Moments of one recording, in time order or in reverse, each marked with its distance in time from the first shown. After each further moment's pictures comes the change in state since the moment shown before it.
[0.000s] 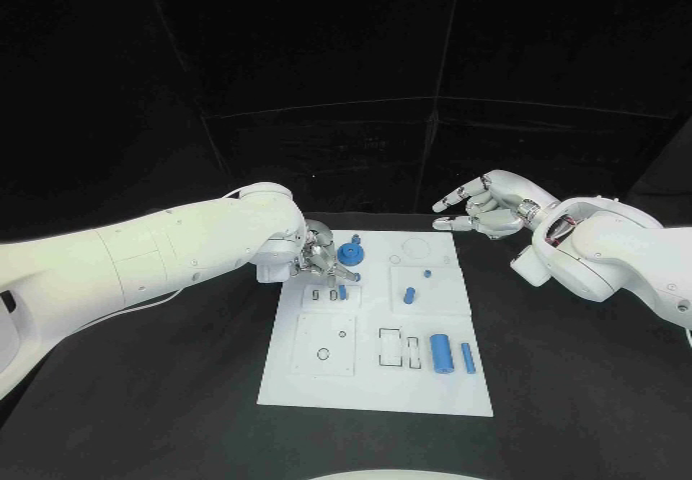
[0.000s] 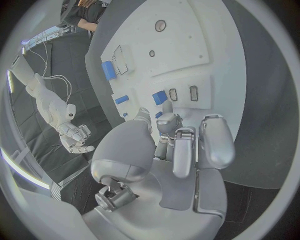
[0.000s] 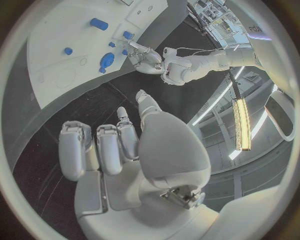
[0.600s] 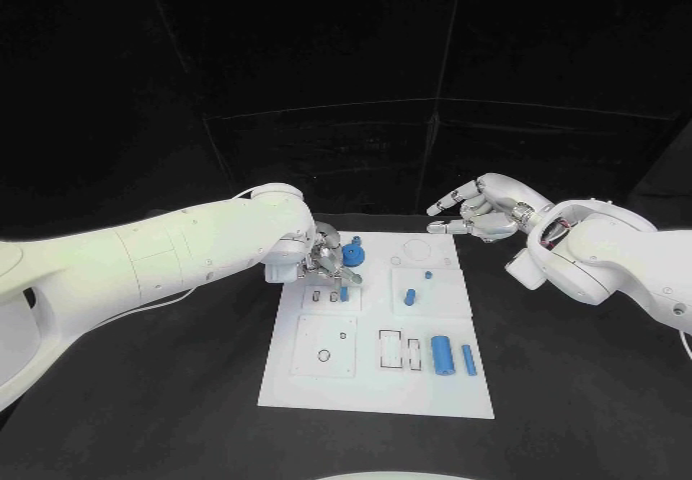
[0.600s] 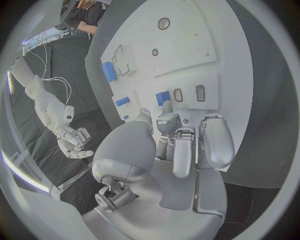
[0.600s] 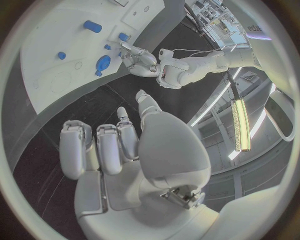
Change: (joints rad) left arm 0.000 0.040 -0.002 -0.034 -0.005 0.028 -0.002; left_hand 0.019 0.019 -0.003 -0.008 0.000 -0.014 0.000 0.013 0.011 0.000 0.000 0.004 0.001 0.000 0.000 0.000 0.000 0.000 0.003 -0.003 0.000 0.000; right arm 0.000 0.016 0.000 0.012 -0.003 0.006 -0.004; right_hand 0.000 0.000 0.000 0.000 0.004 0.000 0.000 0.000 -0.001 0.000 0.000 -0.004 0.000 0.000 0.000 -0.006 0.000 0.000 -0.011 -0.004 -0.005 0.000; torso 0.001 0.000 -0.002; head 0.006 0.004
